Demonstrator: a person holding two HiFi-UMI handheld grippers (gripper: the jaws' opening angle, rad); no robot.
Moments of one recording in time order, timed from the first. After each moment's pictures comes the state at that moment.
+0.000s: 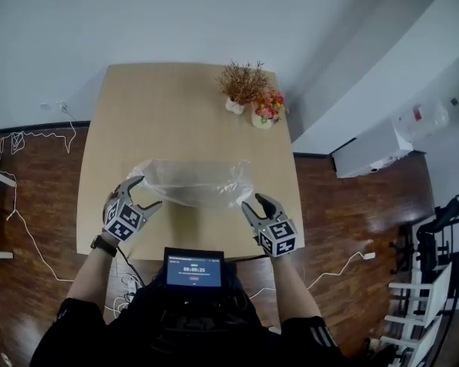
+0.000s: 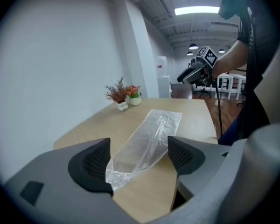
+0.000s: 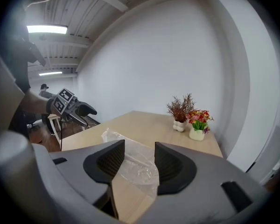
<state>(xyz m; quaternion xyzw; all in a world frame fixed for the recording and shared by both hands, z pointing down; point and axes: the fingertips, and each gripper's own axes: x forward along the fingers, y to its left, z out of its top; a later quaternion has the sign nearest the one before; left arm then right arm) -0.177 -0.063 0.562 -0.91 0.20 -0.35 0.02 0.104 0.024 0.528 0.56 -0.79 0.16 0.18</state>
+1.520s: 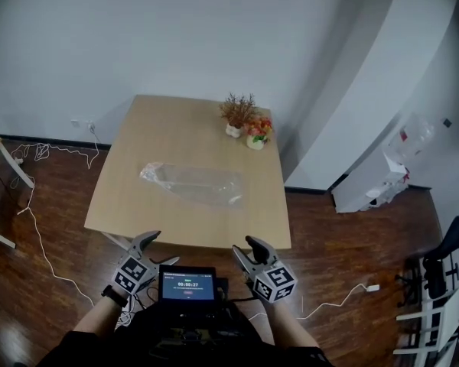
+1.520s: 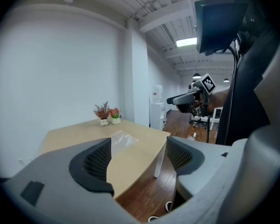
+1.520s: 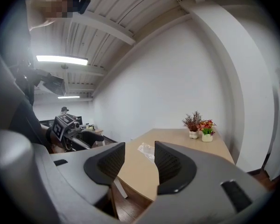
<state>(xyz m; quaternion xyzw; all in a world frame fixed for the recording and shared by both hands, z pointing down) -0.155 0.246 0.465 -0.95 0.23 -0.21 -0.02 0.047 0.265 0.422 0.51 -0.85 0.13 0.05</state>
